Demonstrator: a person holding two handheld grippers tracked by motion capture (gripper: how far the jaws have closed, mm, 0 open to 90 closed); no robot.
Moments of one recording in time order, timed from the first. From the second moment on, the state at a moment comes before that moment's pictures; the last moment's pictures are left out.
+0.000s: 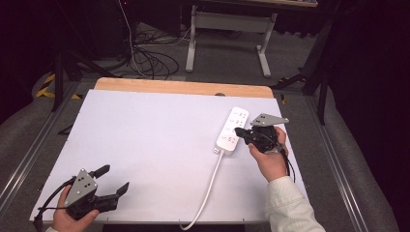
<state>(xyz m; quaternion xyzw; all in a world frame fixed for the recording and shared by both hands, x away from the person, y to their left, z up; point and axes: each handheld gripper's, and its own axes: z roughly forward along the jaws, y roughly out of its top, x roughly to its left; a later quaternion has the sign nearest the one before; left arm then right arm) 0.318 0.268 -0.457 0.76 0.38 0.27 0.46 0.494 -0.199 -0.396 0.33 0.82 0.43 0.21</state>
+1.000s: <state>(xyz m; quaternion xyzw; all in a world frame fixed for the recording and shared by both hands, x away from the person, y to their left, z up) 0.319 0.269 -0.458 0.76 0.38 0.27 0.45 0.554 -0.183 -0.449 0.36 0.80 0.42 0.23</state>
